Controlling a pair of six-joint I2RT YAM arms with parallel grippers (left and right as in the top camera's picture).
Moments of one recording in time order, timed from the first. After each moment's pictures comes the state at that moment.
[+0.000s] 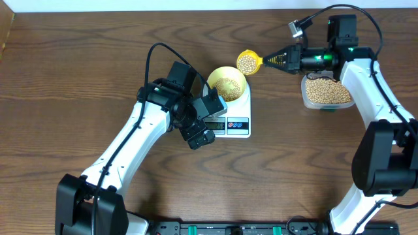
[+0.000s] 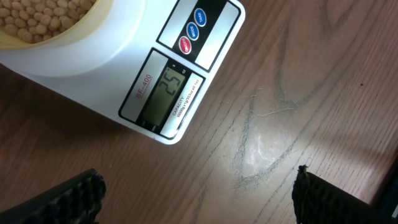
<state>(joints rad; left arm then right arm) -0.38 1.58 1.20 -0.97 0.35 0.69 0.03 1.92 1.50 -0.54 -1.16 0.25</state>
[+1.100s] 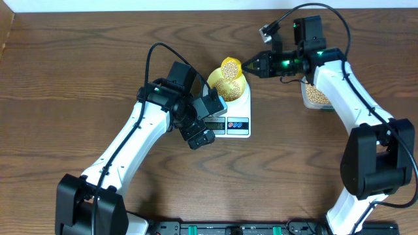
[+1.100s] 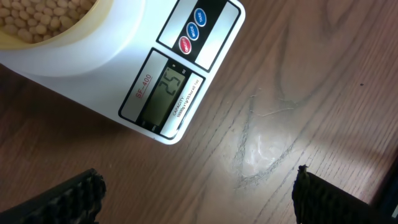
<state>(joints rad) -0.38 1.58 1.20 -0.97 0.35 0.69 0.20 1.92 1.50 -0.49 -0.88 0.19</state>
